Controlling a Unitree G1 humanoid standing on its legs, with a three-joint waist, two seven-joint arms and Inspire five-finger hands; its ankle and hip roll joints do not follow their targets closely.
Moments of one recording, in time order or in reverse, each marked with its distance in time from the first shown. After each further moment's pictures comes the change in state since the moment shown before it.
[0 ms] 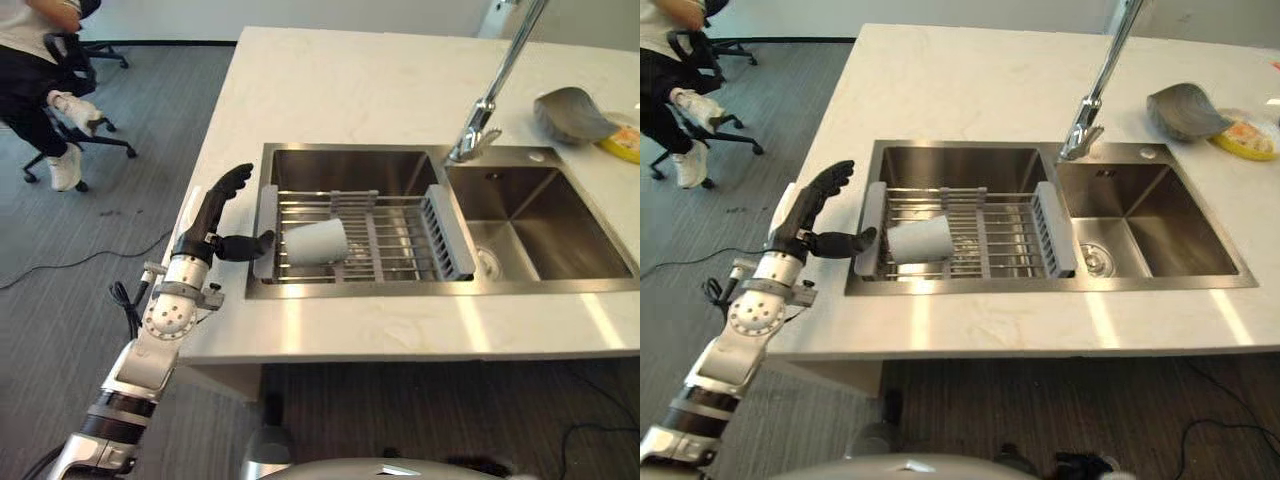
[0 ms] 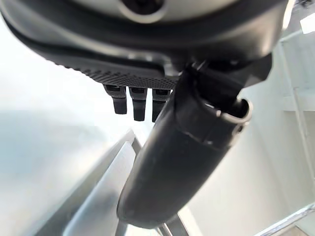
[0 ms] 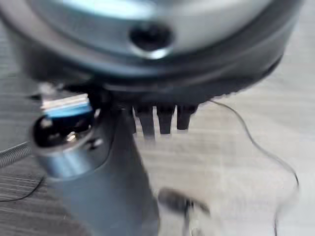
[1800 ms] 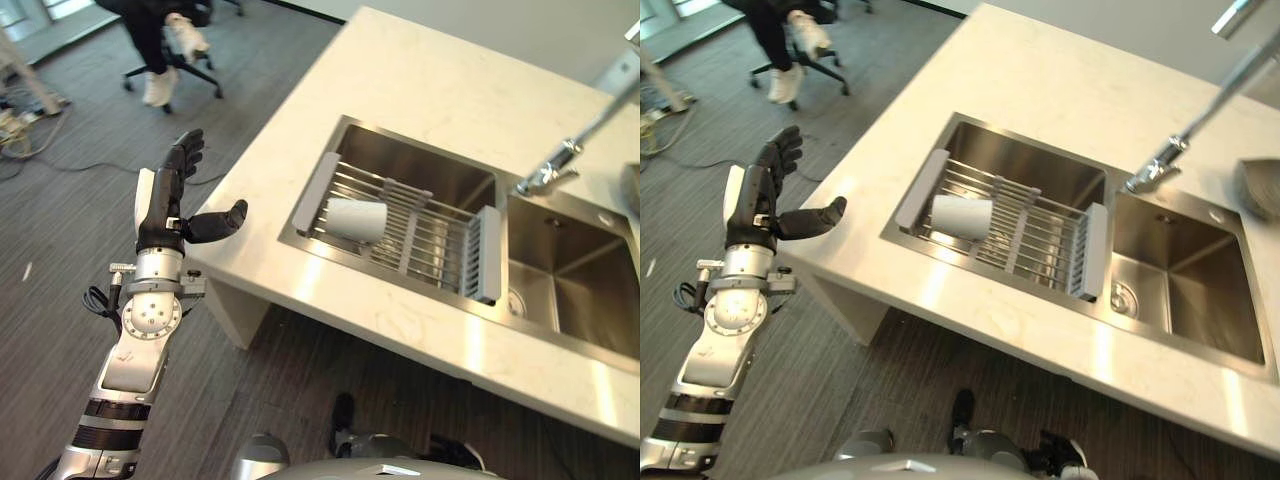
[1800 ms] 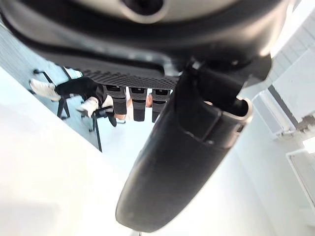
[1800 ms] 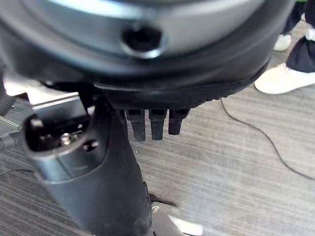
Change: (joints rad) left arm 0.054 -0.004 0.175 -0.121 -0.041 0.008 0.122; right arm 0.035 0.180 -0.060 -0.011 0.003 -0.066 -0.015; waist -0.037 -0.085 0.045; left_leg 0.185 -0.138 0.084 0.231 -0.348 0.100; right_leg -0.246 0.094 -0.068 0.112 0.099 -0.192
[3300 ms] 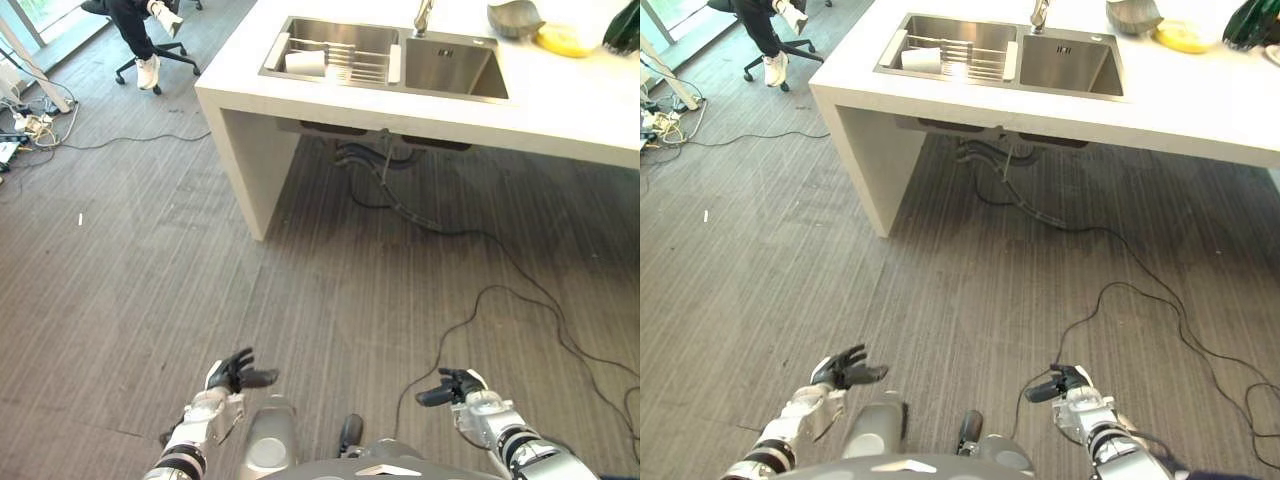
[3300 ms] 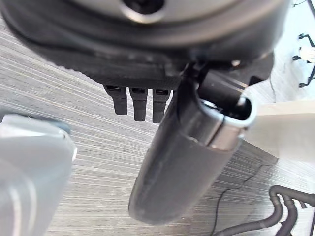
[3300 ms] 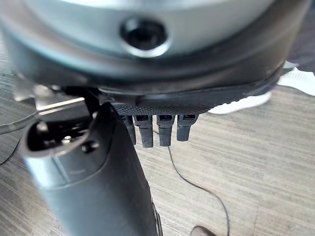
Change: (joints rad) left arm 0.036 -0.281 -0.168 0.930 -0.307 0.119 -0.193; right arm -0.318 -0.122 0.103 0.062 -0.010 0.093 -0.054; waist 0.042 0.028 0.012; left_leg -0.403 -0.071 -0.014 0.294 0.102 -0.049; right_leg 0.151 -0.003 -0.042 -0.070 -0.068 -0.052
